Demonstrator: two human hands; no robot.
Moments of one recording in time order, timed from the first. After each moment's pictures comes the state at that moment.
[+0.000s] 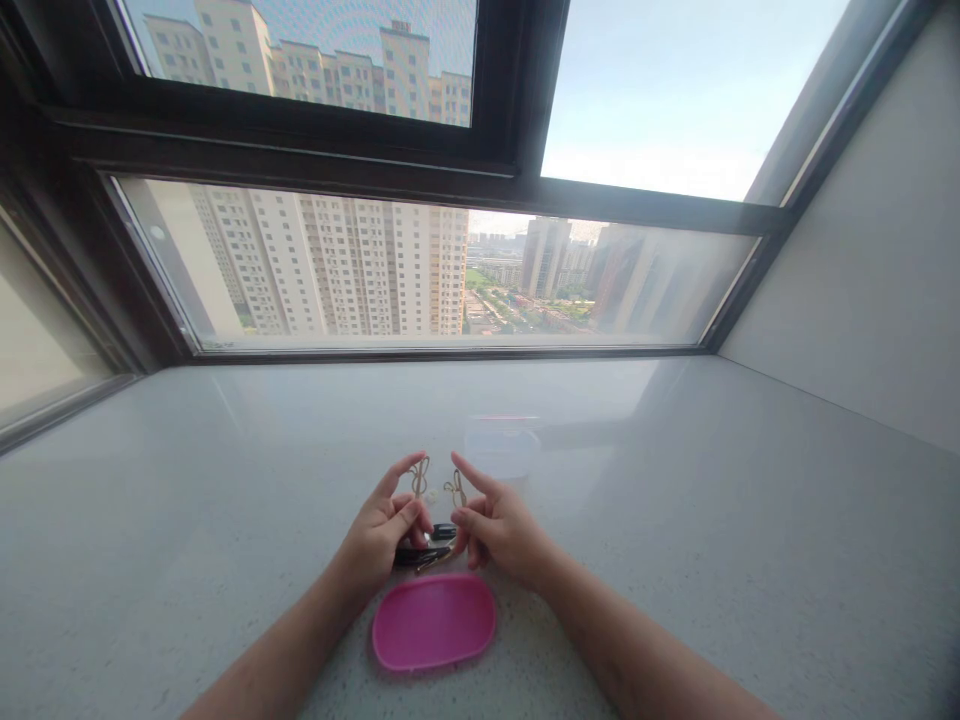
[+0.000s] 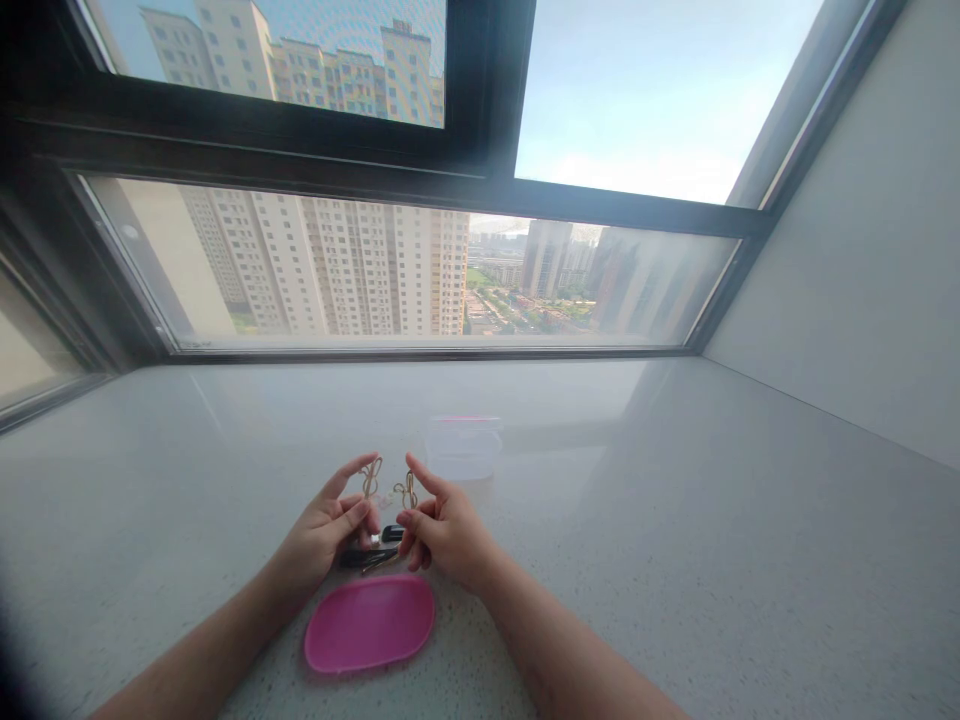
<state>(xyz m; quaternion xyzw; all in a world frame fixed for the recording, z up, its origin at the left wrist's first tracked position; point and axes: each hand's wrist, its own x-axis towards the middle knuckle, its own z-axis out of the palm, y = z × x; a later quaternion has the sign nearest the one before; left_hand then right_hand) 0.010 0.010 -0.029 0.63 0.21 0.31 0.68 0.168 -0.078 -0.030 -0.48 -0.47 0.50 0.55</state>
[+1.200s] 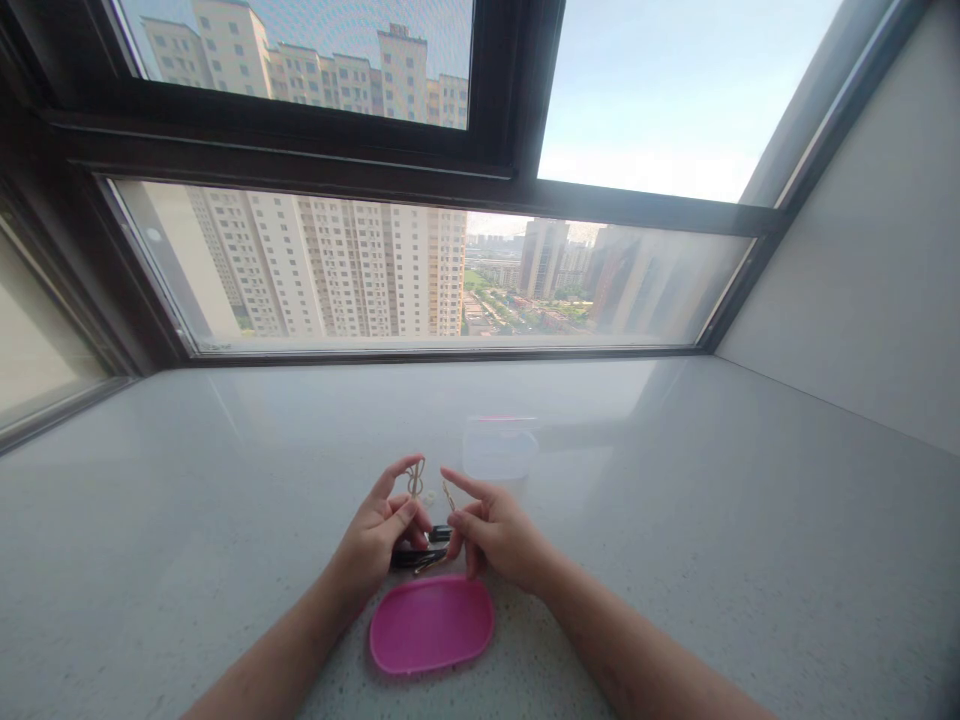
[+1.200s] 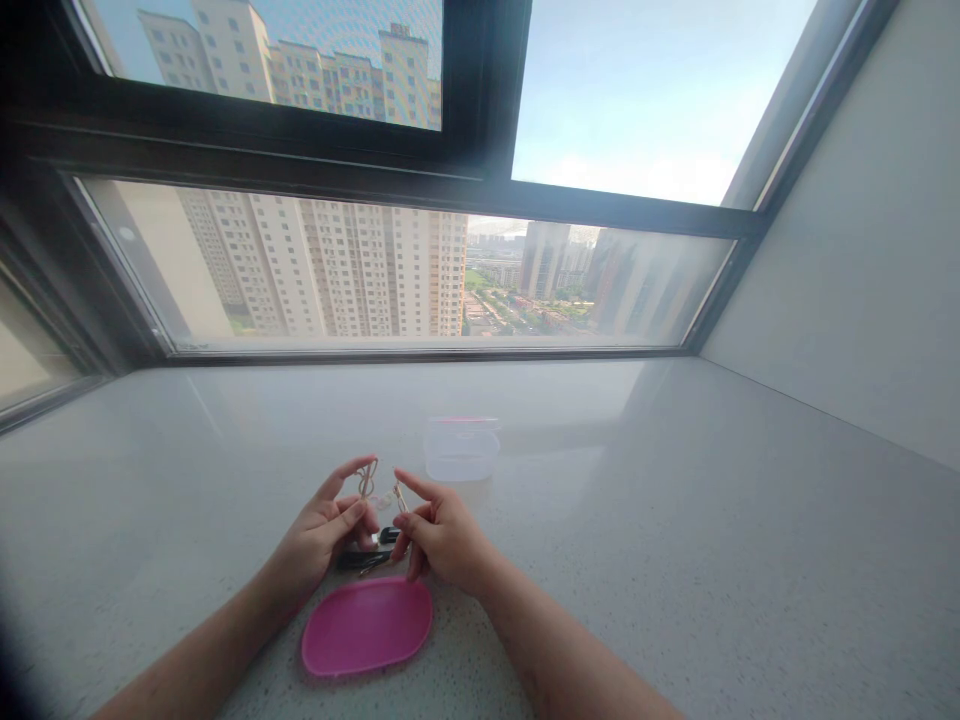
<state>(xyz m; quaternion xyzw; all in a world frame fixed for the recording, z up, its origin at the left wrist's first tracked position) 0.010 0.009 -0.029 0.61 0.21 0.31 0.70 0.166 -0.079 -0.029 -0.48 -0.47 0.52 0.53</state>
